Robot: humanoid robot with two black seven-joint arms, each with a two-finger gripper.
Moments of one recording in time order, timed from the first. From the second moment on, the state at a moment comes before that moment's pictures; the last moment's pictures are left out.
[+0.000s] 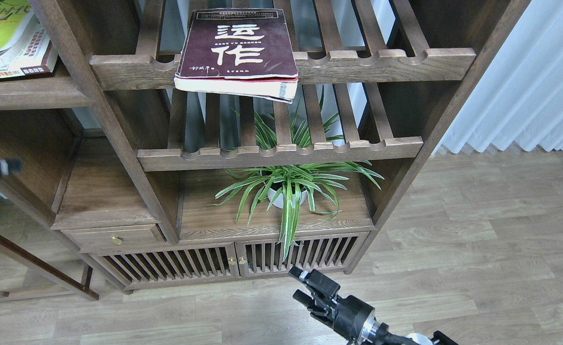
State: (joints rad) left arm -0.53 0.89 -0.27 -1.12 -0.55 -0.49 0.45; right arm 0.02 0.02 1.03 0.89 0.23 0.58 -0.49
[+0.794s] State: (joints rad) left arm -0.20 0.35 -0.48 -0.82 -0.56 -0.49 0.45; right arm 0.19 0.01 1.19 1.46 0.20 0.26 -0.43
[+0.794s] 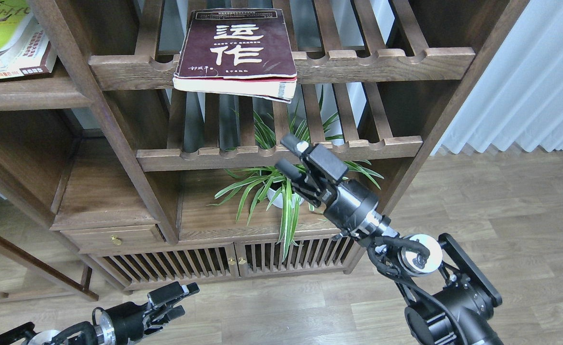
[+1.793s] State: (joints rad) left arm -0.13 0.34 -0.48 -0.70 -0.56 -0.49 0.45; right arm 0.45 0.01 1.17 1.56 0.03 -0.05 -0.35
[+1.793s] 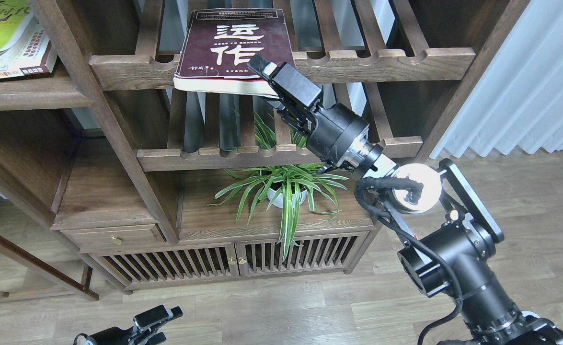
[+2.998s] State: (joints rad) left arm -0.11 0.33 -0.47 -0.67 -0.56 -0.49 0.45; right arm 0.65 0.01 1.17 1.33 -0.02 -0.18 -0.28
